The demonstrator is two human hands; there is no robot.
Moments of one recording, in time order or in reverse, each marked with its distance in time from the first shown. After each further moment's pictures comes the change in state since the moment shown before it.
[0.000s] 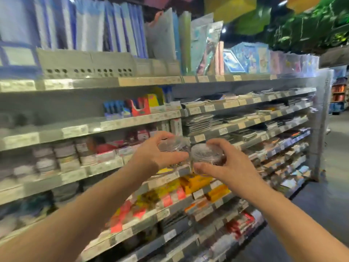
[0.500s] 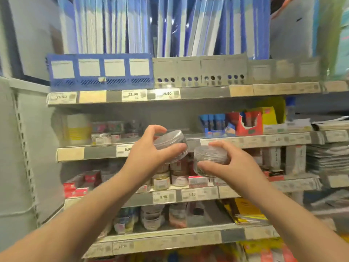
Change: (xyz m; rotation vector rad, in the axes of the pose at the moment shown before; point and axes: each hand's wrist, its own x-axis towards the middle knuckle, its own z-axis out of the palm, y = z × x) left_hand 0.045 -0.117 -0.232 0.244 0.569 -0.059; right_hand 0.179 -0.110 0.237 0.276 -0.267 -0.241
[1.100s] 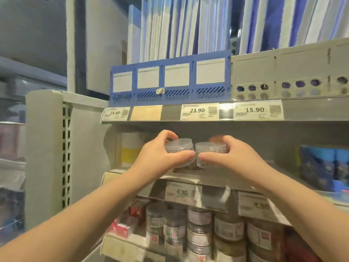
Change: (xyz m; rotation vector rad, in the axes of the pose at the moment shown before) left_hand 0.141 -0.107 -0.083 0.388 0.240 -0.095; right_hand 0.234 -0.020 0.147 0.071 -0.322 -0.242
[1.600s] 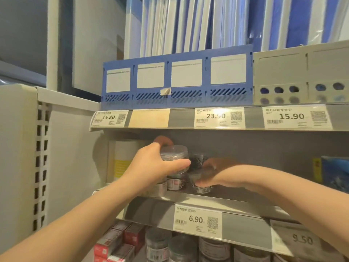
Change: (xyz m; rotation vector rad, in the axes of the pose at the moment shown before) left_hand 0.053 -0.053 -0.004 0.068 0.005 0.012; right_hand 0.073 0.018 0.045 -0.310 -0.358 0.143
